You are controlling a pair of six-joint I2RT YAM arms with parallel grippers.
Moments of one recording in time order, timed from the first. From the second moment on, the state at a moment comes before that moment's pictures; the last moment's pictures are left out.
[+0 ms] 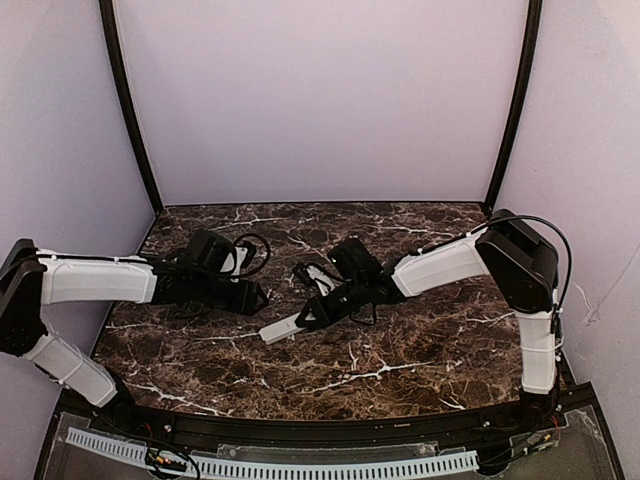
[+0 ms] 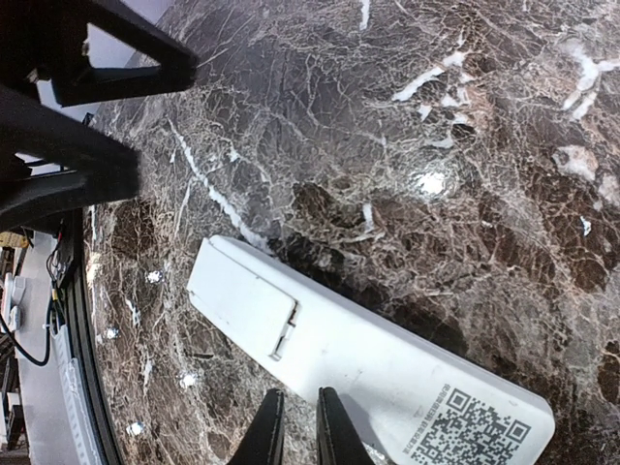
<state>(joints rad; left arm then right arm) -0.68 1.48 0.81 -0.21 0.08 -0.36 0.90 2.08 1.26 0.02 -0.54 0.32</state>
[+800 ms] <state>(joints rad) -0.71 1.29 0.52 -0.05 0.14 -0.70 0.71 1.97 1.22 -0.06 -0.54 0.24</state>
